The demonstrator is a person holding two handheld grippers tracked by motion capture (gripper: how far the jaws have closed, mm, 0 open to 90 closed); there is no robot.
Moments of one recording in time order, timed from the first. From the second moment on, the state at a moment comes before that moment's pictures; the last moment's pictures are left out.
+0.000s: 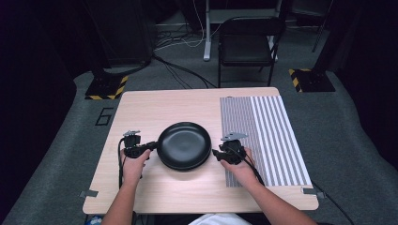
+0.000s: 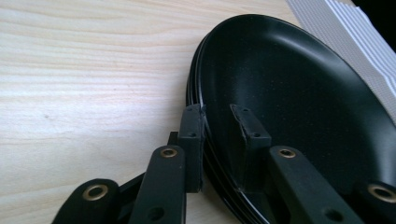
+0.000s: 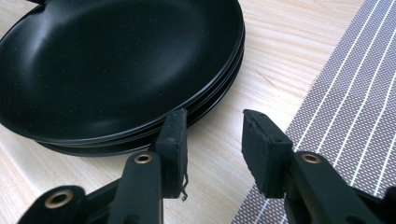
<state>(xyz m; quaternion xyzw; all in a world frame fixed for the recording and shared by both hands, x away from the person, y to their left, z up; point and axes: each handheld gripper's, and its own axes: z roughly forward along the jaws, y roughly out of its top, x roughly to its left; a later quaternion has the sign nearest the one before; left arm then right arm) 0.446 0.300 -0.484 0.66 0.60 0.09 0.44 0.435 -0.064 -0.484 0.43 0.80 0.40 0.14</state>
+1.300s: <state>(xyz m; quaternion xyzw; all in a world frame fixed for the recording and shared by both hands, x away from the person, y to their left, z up) 0.450 0.299 -0.489 0.67 0.60 0.09 0.43 0.457 -0.061 -0.484 0.49 0.75 0.44 0.08</state>
